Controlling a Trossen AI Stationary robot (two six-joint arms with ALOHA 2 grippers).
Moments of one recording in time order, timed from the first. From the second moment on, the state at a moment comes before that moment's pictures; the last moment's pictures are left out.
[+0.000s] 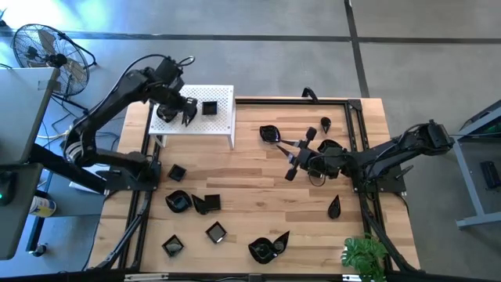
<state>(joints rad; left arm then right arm) 0.86 1.24 1.32 -1.20 0.04 -0.38 0.16 1.25 0.51 0.77 0.65 -0.43</state>
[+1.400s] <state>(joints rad) 0.86 1.27 1.28 -1.10 -0.10 -0.08 0.16 1.25 0.51 0.77 0.60 -0.43</state>
